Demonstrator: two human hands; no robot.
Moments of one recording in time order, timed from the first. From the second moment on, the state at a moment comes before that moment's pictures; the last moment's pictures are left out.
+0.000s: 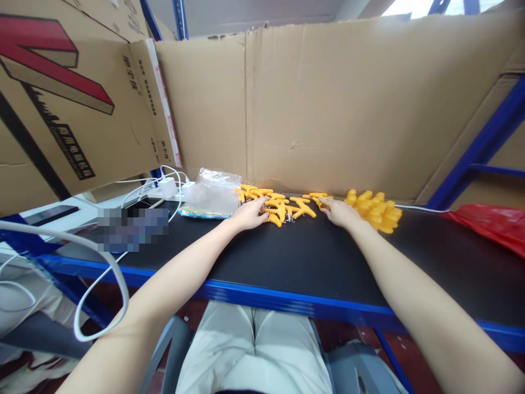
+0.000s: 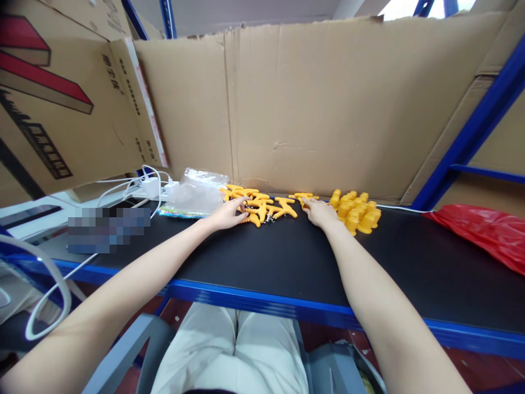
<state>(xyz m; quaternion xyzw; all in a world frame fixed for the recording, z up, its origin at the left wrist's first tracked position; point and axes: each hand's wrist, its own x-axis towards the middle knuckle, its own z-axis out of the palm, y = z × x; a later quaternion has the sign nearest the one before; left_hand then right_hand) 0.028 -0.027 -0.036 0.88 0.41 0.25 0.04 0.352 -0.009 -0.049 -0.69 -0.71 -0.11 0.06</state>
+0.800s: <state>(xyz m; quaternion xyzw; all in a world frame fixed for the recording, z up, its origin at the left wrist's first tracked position) 0.029 -0.029 -0.034 0.88 0.41 0.25 0.04 0.344 -0.008 -0.057 -0.71 -0.68 -0.17 0.06</state>
